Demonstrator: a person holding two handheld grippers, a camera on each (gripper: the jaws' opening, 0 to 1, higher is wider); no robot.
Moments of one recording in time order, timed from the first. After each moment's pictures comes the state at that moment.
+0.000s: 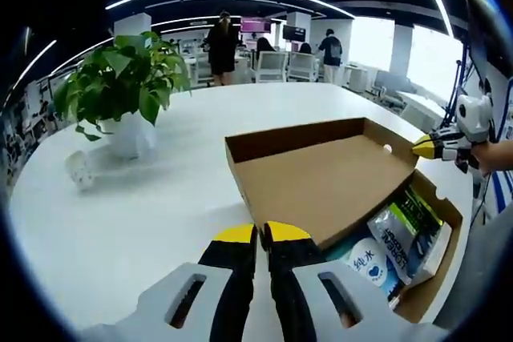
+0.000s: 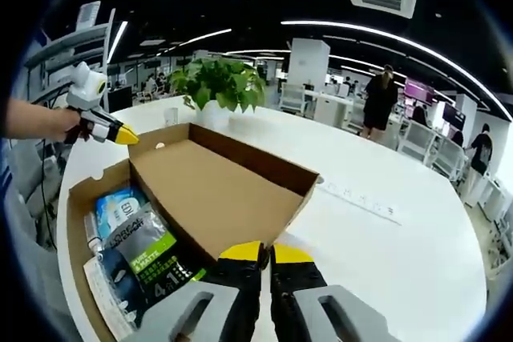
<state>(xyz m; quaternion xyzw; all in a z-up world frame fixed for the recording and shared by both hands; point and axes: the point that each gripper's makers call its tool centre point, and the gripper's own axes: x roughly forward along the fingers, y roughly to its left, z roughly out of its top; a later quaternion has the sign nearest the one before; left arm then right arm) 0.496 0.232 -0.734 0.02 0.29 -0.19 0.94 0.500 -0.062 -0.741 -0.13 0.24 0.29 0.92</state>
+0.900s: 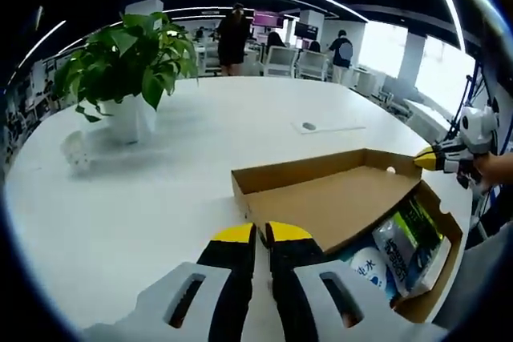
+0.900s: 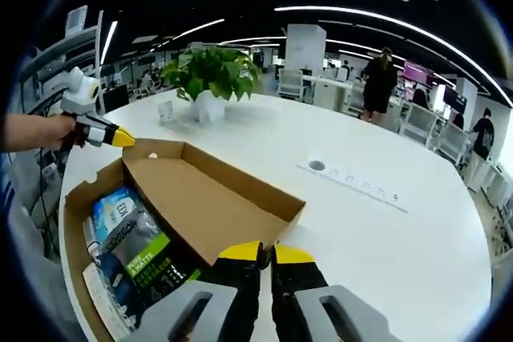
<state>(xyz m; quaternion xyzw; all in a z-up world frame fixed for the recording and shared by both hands) 0.504 0.233 -0.744 -0.01 0.31 -0.18 0.93 0.510 -0.061 -0.752 -0.11 0.29 0.28 0.91</state>
